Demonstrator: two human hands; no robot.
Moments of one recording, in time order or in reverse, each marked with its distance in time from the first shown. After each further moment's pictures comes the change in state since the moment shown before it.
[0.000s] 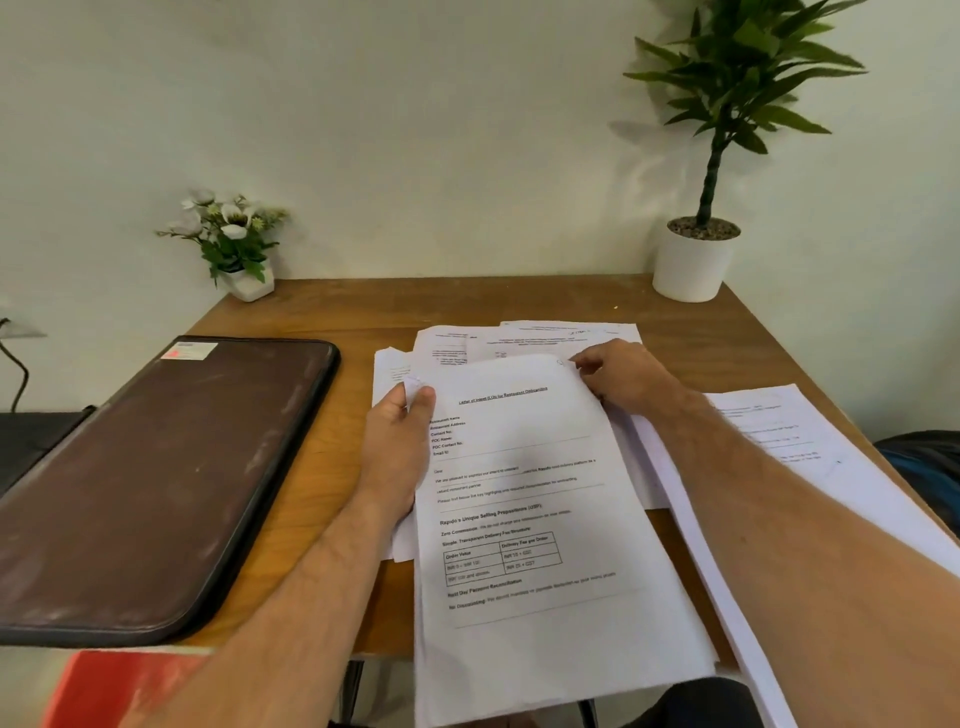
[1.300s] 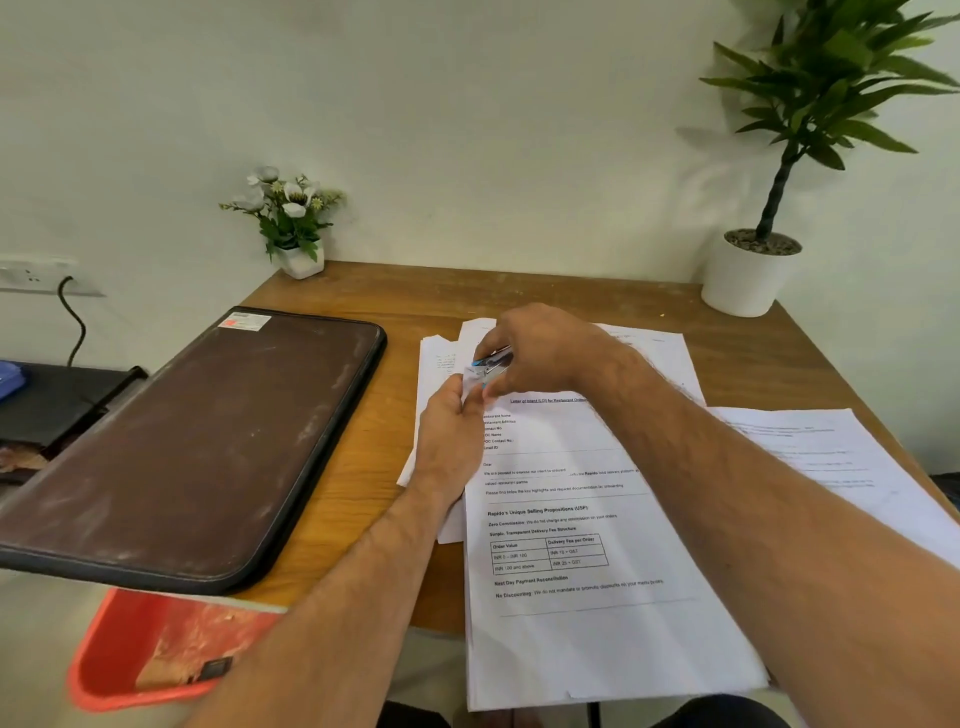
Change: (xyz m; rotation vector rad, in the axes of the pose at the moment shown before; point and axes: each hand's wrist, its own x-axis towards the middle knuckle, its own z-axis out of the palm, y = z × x) left_hand 0.025 -0.033 -0.009 0.162 -0.045 0.103; right_hand -0.006 -0.158 0.020 -0.377 -0.124 -0.610
